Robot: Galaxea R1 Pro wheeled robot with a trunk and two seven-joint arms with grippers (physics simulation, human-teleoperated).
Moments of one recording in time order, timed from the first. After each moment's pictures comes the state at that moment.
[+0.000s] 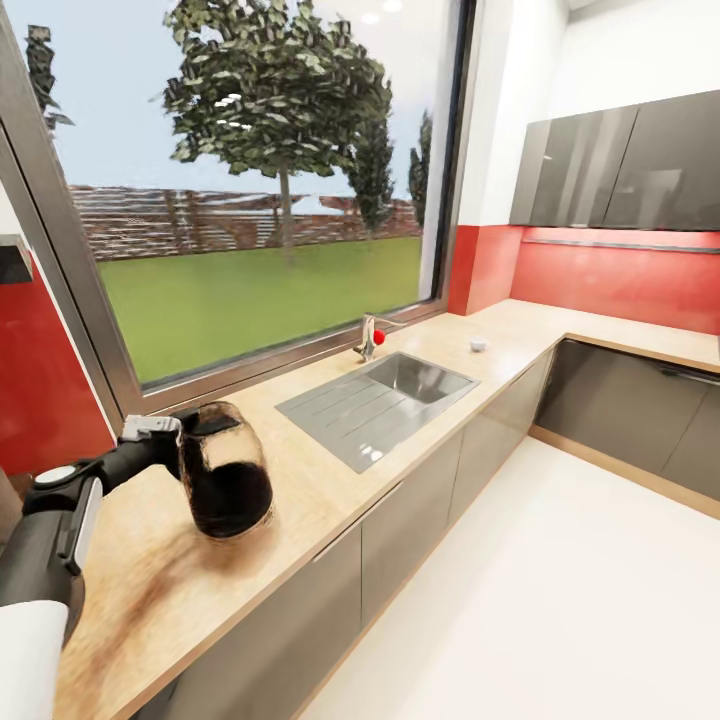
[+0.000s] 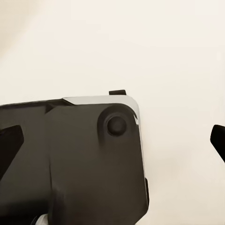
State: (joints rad) left arm -0.66 0.23 0.34 -1.17 -0.12 0.43 -0.56; right arm -0.02 0.02 -0.06 -0.14 -0.03 -0.25 -0.04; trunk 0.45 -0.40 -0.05
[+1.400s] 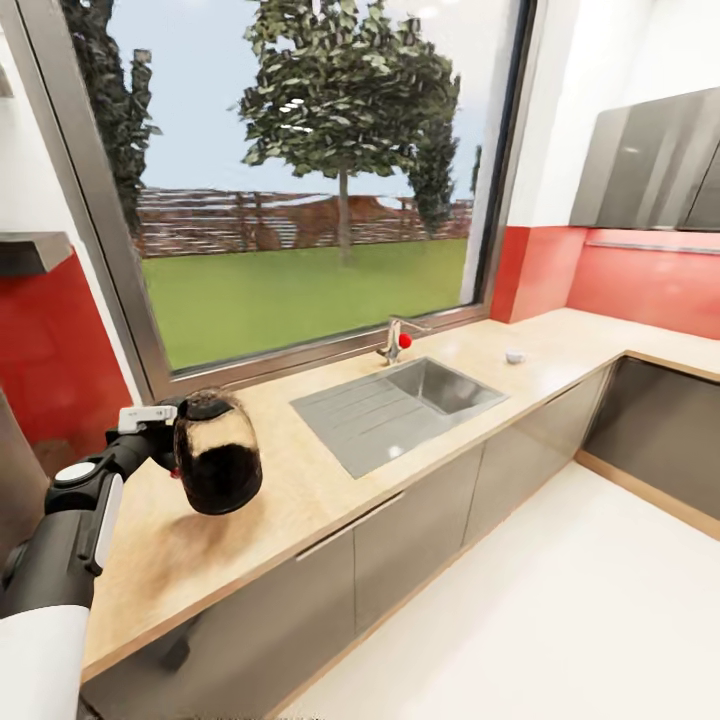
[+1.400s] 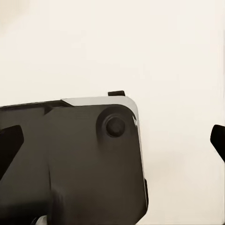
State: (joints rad) left arm -0.65 0.16 0.30 -1.26 -0.11 0.44 -0.24; right arm -0.03 0.02 -0.06 -0.15 -0.03 -0.25 -0.04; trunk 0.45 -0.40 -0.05
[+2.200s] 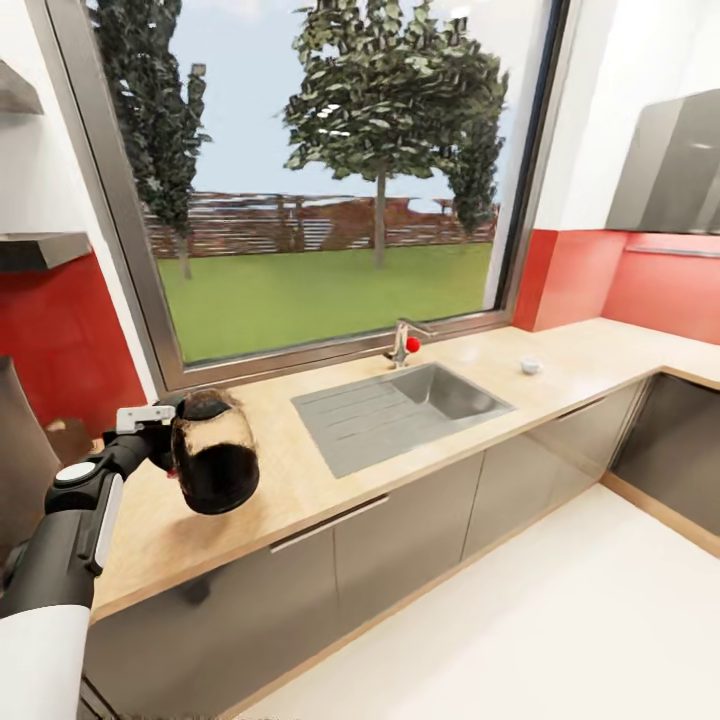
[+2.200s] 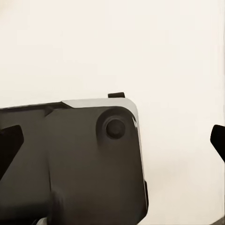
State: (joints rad) left arm -0.65 0.16 0.30 -1.26 -0.11 0.44 -0.21; right arm -0.03 0.02 -0.06 -0.15 -0.03 -0.25 -0.04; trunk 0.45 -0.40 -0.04
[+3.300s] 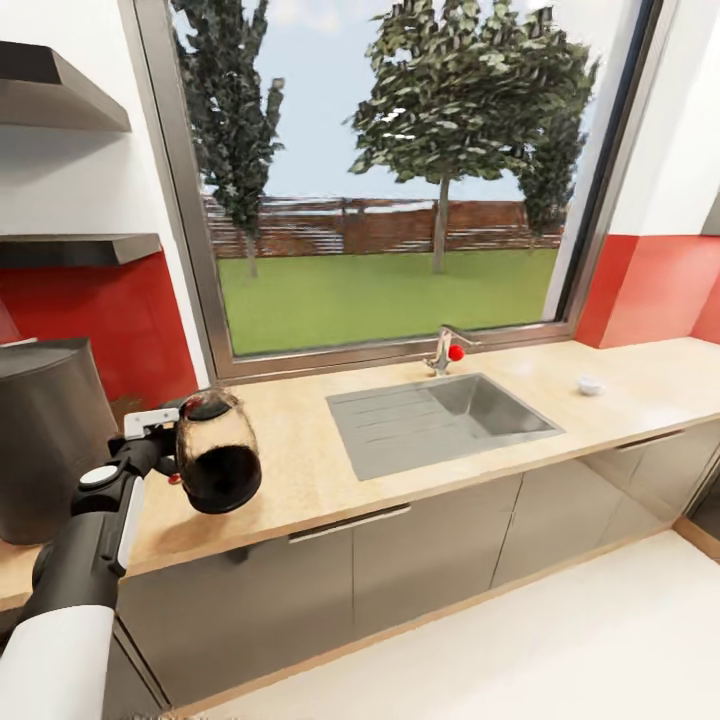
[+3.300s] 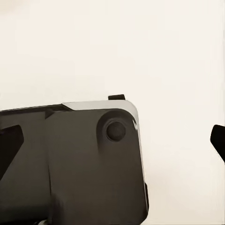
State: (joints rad) left arm -0.65 0.09 0.31 -1.25 -0.12 0.43 -0.05; right arm -0.03 0.02 -0.06 -0.15 -0.03 -0.25 -0.04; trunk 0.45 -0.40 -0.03
